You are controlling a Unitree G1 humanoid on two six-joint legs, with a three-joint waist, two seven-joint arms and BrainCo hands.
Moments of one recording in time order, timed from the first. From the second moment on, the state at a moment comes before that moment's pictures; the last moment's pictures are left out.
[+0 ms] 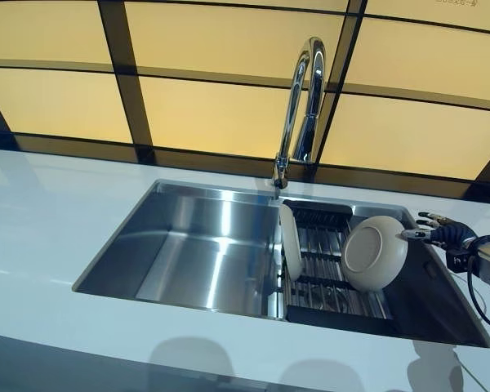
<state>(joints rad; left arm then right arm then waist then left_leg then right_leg) 0.02 0.37 -0.26 1.16 -0.05 0.10 -0.10 -0.70 -1.03 0.16 0.72 0.54 0.31 0.28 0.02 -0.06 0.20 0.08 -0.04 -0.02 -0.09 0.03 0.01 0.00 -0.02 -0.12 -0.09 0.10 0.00</state>
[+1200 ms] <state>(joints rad) 0.02 0.37 -0.26 1.15 -0.05 0.09 -0.10 -0.70 -1.02 0.16 0.73 0.55 0.36 0.35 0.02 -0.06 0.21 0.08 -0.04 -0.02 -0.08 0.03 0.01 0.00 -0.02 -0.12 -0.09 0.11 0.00</state>
